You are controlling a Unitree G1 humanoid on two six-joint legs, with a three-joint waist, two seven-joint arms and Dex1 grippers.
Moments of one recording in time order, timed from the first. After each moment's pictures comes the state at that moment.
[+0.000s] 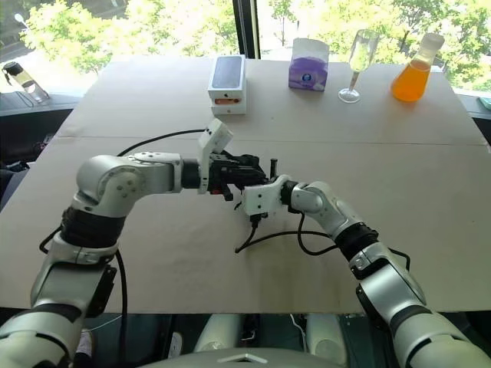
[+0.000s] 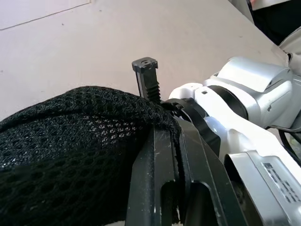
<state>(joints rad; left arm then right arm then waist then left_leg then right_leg) -0.77 0.55 -0.18 -0.05 -0.82 1.10 -0.62 -0.72 -0.23 0.47 0.57 -0.44 -0.57 0.52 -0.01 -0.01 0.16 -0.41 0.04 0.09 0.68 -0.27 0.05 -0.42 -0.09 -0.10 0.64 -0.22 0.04</state>
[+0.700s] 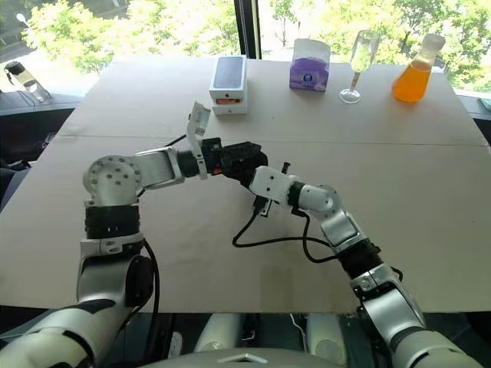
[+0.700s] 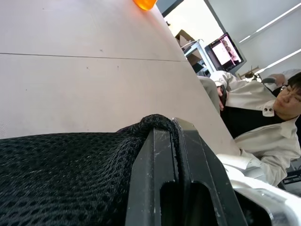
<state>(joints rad) -0.79 0.37 0.19 0.13 -0.93 1.25 -0.44 -0.56 -0.23 0.34 0.21 -0.11 -0.06 0.75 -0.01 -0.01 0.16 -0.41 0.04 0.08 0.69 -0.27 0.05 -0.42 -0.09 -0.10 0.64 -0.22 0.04</state>
